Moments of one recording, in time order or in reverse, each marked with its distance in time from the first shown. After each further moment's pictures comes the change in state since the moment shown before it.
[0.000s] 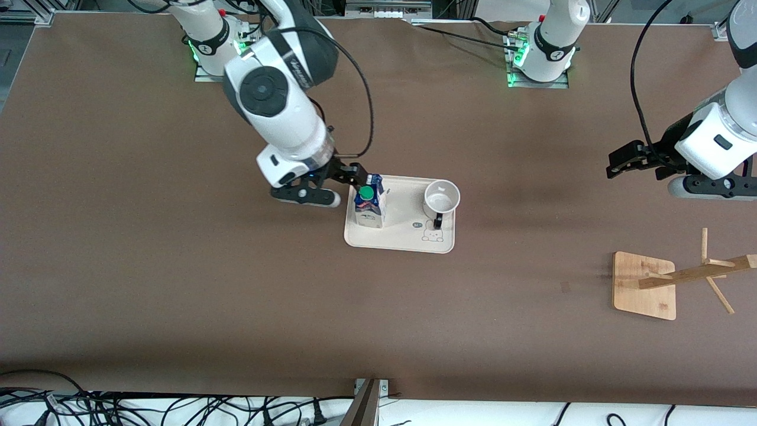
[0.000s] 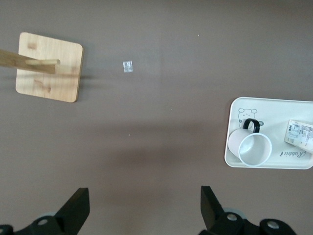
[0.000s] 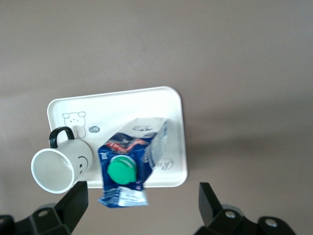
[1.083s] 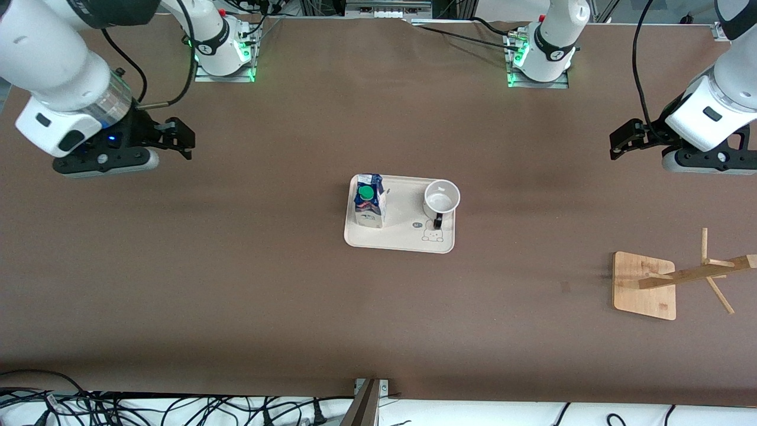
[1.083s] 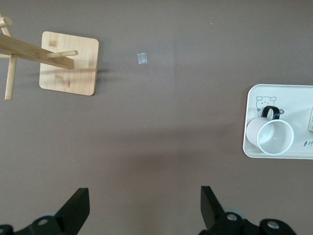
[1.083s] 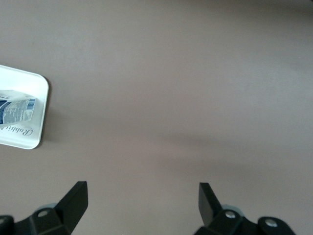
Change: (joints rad) left arm -0.011 -0.111 -0.009 -0.126 0.089 0.030 0.023; right arm -0.359 -0.363 -0.010 -0.085 -0.188 -0.399 -0.686
